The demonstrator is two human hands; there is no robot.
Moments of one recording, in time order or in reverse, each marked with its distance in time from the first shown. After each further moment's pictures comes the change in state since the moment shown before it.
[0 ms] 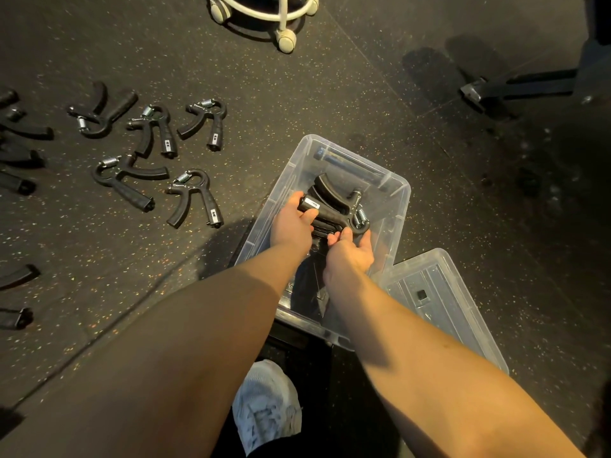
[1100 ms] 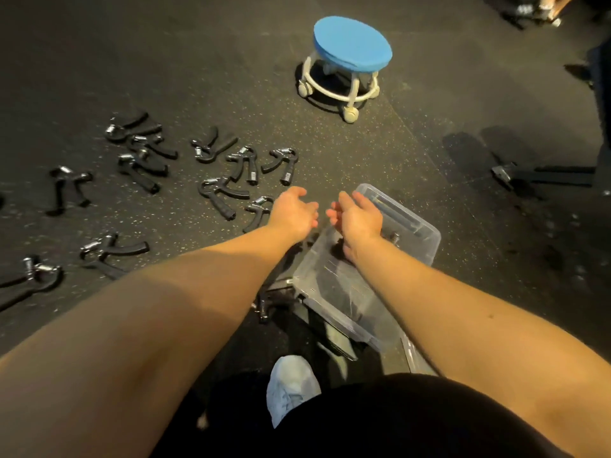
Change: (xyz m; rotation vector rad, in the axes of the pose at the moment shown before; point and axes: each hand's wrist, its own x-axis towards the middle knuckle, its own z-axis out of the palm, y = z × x) left_hand -0.052 0.072 -0.153 -0.148 0.118 -0.067; right_hand -0.159 -0.047 0.062 -0.502 -0.649 -0.218
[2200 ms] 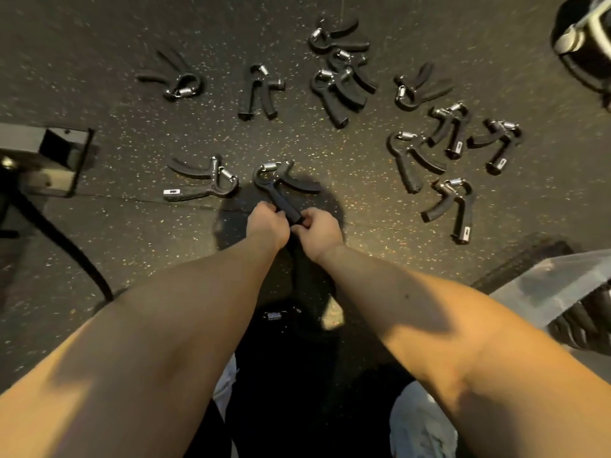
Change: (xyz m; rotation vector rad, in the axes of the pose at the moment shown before) left_hand -0.029 -0.244 -0.313 0.104 0.638 -0.559; right_hand -0.108 0.270 0.277 -1.199 -0.780 -0.162
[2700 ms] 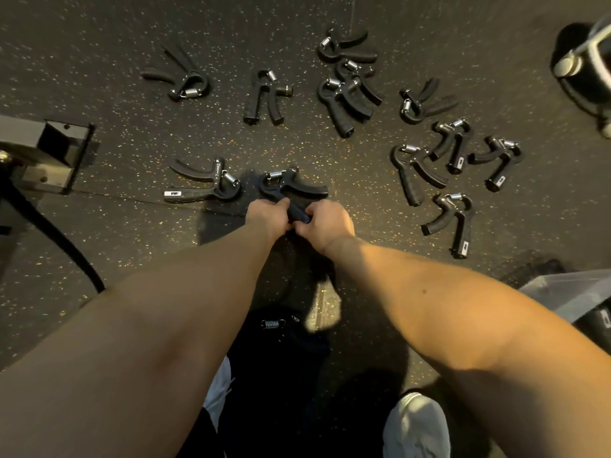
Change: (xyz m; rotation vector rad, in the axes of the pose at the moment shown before) left_hand 0.012 0.023 -0.013 -0.336 -0.120 -0.137; right_hand 0.021 -0.020 -0.025 -0.464 0.026 -0.179
